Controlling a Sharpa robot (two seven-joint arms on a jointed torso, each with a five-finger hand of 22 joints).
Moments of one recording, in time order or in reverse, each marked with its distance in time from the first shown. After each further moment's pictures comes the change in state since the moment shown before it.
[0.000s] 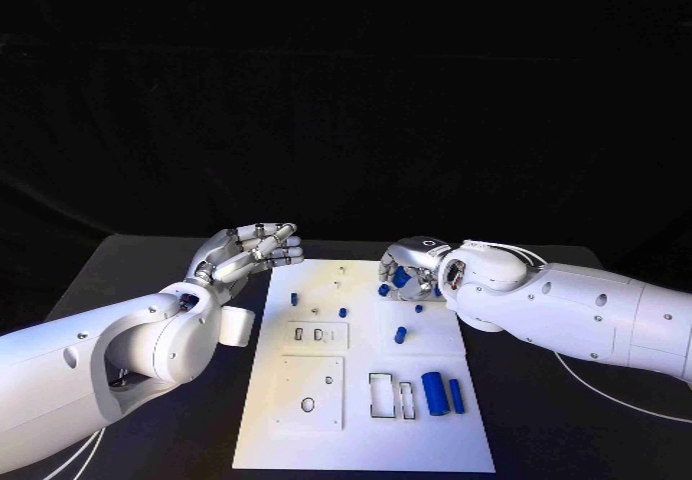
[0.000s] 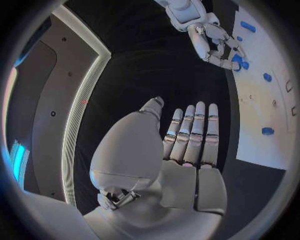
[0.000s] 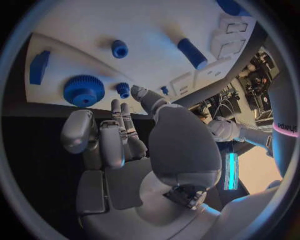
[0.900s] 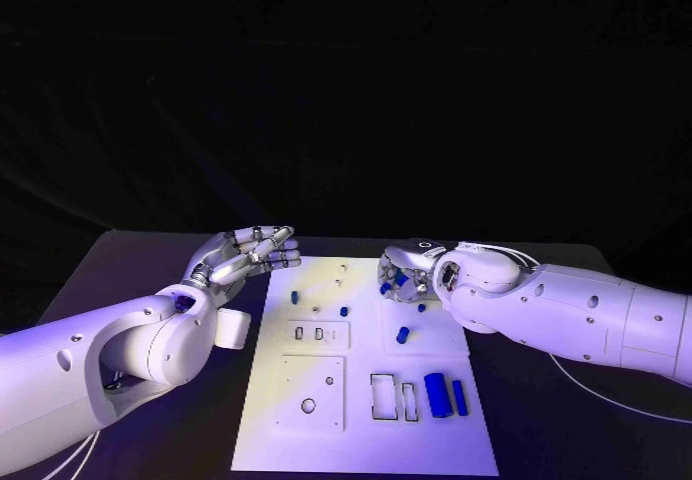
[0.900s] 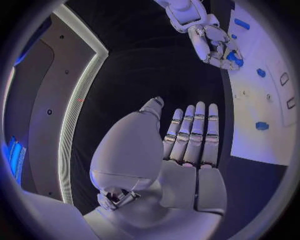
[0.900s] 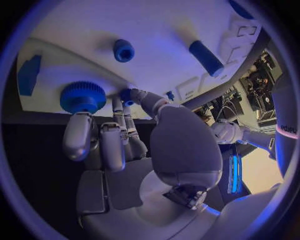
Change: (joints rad) left arm 0.004 -0.007 0.000 0.000 0.000 0.011 -0.018; left_hand 0.000 0.000 -0.003 0.003 0.000 0.000 0.000 0.000 0.000 0.000 0.000 -0.004 0.000 0.000 0.000 0.000 0.001 0.000 0.000 0.000 0.000 -0.002; right arm 0.000 0.015 0.000 -0.007 -0.015 0.004 -0.037; right_hand 0.005 0.005 0.110 0.038 -0.012 0.041 -0.023 0.019 0.037 0.098 -0.021 0.018 0.011 0.005 -0.013 0.051 0.030 0.000 0.009 -0.010 0.069 0.090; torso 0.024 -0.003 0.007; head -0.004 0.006
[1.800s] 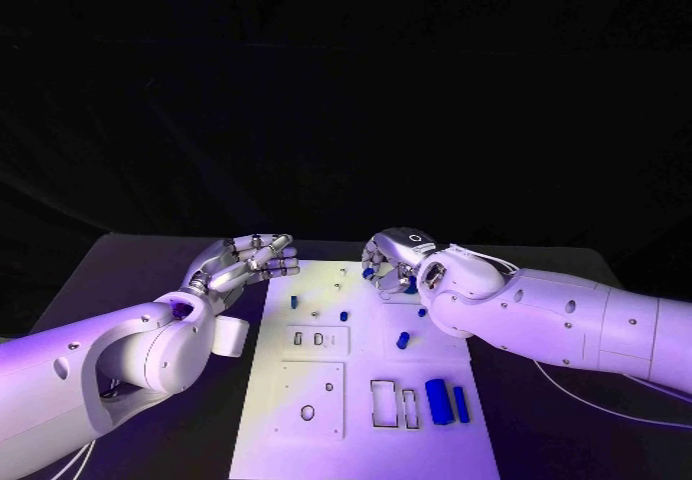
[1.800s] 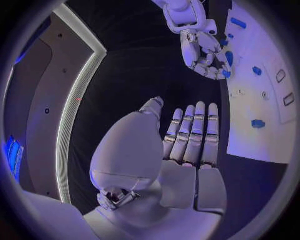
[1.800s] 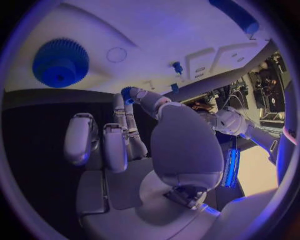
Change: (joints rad) left arm 0.000 -0.001 0.000 -0.002 0.000 0.005 -0.013; left_hand 0.000 0.000 0.000 0.000 0.000 0.000 0.000 0.000 0.000 0.000 0.000 -0.005 0.000 0.000 0.000 0.000 0.000 0.000 0.003 -0.004 0.000 -0.002; right arm 0.003 0.062 0.002 -0.014 -0.003 -0.227 -0.073; right_hand 0.016 0.015 0.069 -0.005 -0.069 0.042 -0.024 0.071 0.040 0.063 -0.025 0.031 0.062 0.000 -0.028 0.017 0.007 -0.011 0.004 -0.023 0.020 0.038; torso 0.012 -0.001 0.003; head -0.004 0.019
